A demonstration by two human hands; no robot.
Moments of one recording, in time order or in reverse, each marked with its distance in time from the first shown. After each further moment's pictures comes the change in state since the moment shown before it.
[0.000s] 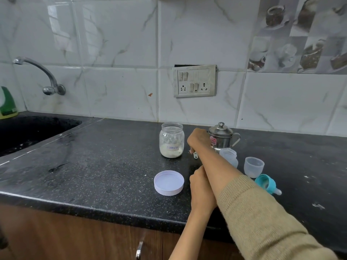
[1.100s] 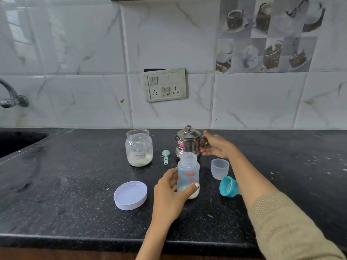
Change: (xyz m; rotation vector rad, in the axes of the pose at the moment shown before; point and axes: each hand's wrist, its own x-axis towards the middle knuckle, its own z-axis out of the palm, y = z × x) left_hand -0.001 -0.006 0.010 -0.285 -0.059 -0.005; right_hand 0.053 0.152 -0.061 0.907 -0.324 0.103
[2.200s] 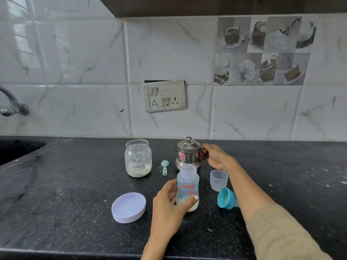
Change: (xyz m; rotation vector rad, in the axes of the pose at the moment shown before) left_hand -0.001 0.000 0.000 0.013 -0.009 0.014; right_hand 0.011 0.006 0.003 0.266 0.013 -0.121
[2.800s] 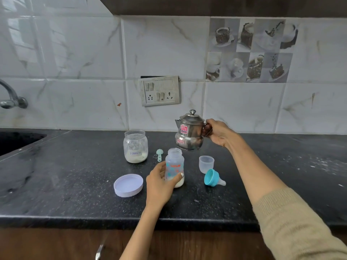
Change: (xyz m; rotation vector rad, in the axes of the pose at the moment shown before) left_hand -0.004 0.006 -0.002 0.086 0.132 -0.012; right_hand -0.069 -0.067 -0.010 0.158 0.077 -0.079
